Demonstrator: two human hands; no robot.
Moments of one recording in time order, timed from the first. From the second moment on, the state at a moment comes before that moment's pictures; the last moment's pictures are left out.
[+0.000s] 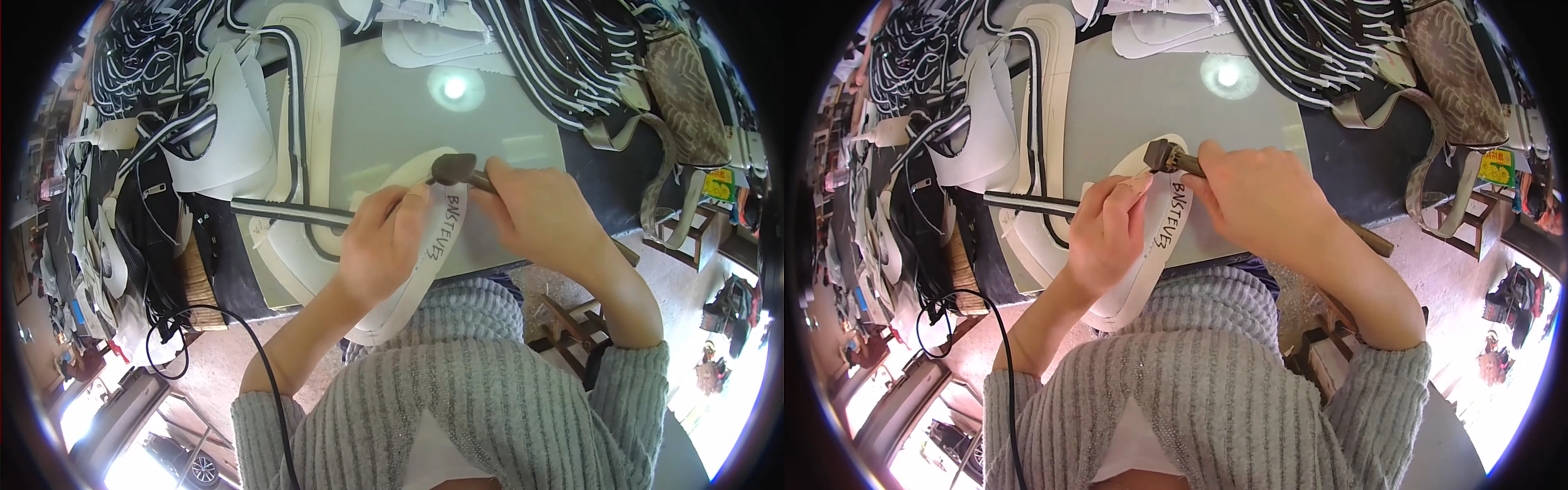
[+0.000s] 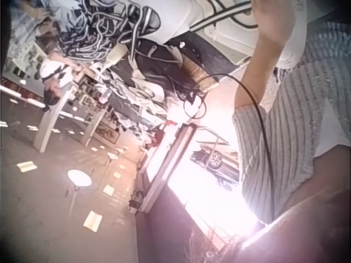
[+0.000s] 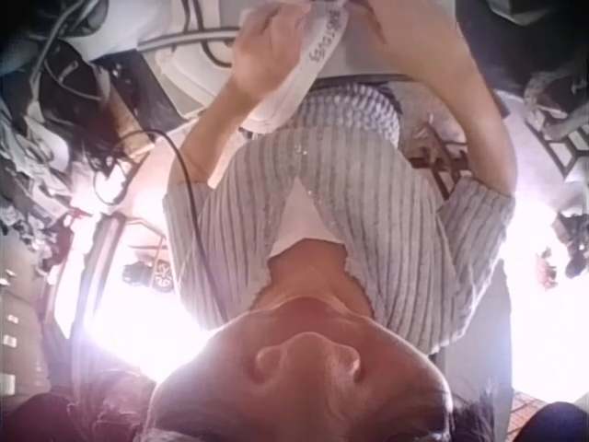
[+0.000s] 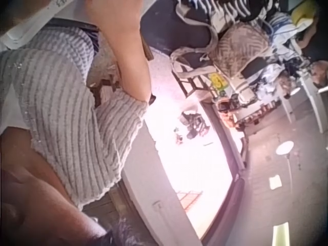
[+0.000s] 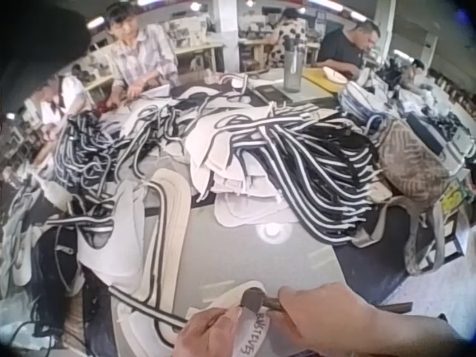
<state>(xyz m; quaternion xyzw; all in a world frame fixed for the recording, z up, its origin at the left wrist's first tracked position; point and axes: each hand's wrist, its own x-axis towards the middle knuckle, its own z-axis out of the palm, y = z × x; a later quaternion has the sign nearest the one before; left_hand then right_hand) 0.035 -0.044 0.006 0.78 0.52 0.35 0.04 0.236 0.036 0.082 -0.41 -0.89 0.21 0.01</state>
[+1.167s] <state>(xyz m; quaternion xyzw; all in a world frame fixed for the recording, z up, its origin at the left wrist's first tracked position) 0.021 -0.024 0.006 0.81 0.46 0.37 0.06 0.234 0.034 0.089 -0.42 -0.88 0.21 0.01</state>
